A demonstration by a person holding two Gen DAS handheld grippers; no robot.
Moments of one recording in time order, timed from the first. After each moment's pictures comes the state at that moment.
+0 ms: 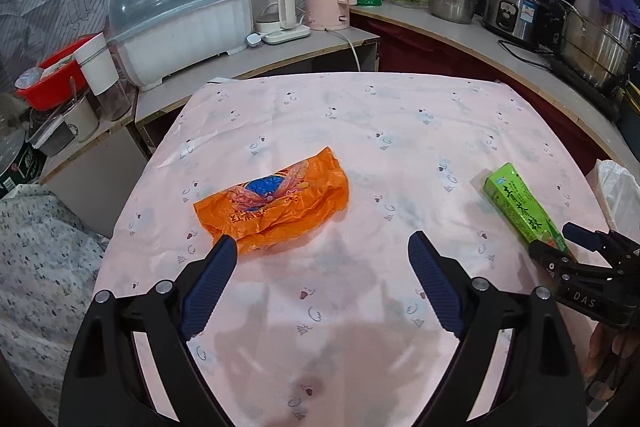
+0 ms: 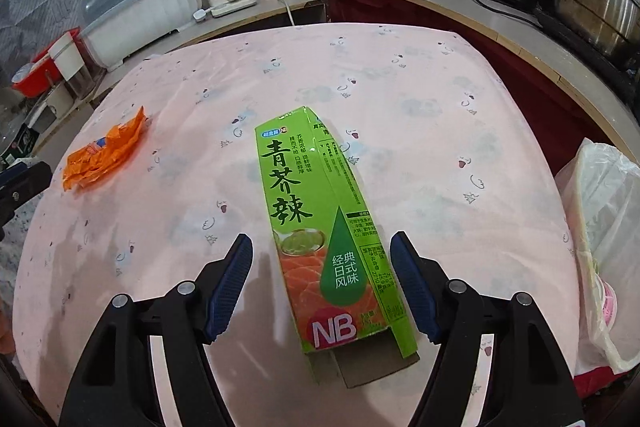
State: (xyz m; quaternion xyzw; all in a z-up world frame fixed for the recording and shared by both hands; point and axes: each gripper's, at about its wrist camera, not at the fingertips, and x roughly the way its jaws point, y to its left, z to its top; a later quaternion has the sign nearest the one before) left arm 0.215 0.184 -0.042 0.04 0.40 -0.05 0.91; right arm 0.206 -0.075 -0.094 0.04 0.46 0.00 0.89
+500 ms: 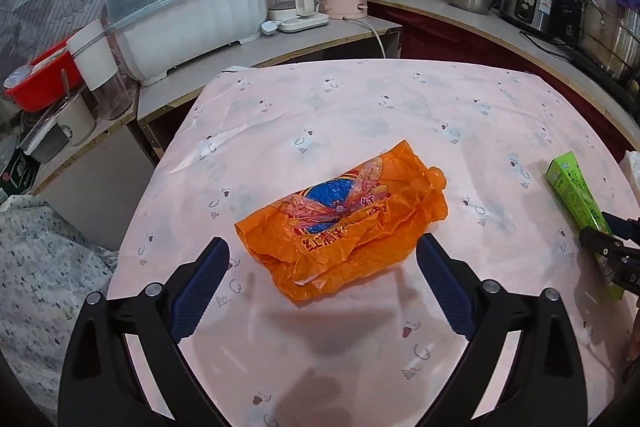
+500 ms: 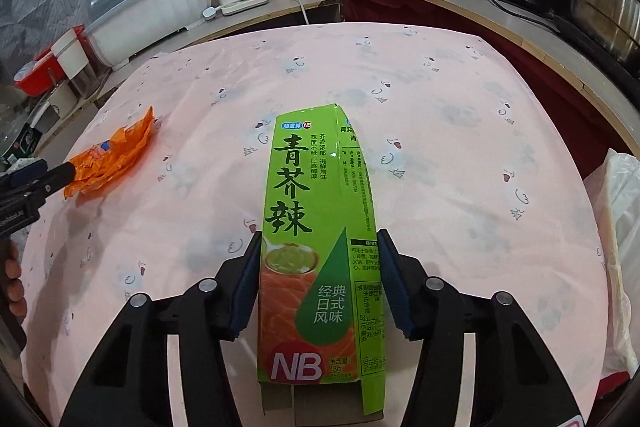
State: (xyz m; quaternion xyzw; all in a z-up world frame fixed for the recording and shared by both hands) left arm 0.263 0.242 -0.083 0.06 0.40 -0.07 0.91; right arm 0.219 -0.049 -0.099 0.05 0.45 0.01 0.89
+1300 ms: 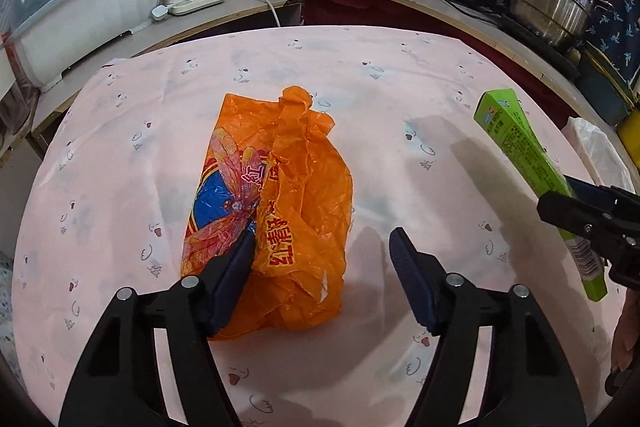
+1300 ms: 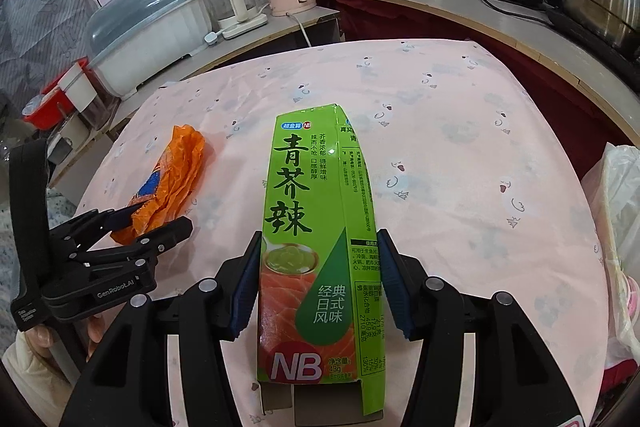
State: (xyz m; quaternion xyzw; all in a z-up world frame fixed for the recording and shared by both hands) left arm 0.276 0.158 -0.113 0.04 0.44 -0.19 0.88; right arm 0.219 -0.055 -0.076 0.09 0.44 0.01 0.90
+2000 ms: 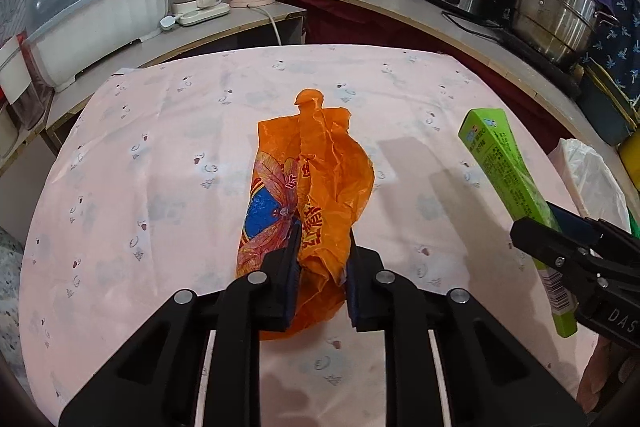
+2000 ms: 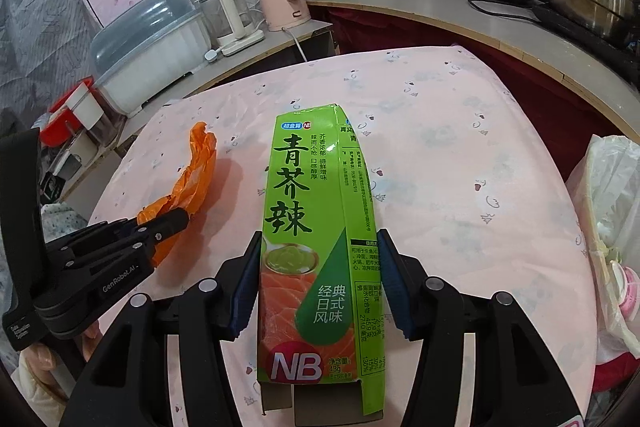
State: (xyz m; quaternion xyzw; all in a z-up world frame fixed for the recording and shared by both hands) left arm 0.251 0.120 -0.077 0.03 0.43 -0.17 0.88; right arm 0.200 -0.077 -0.063 0.12 0.42 0.02 0.90
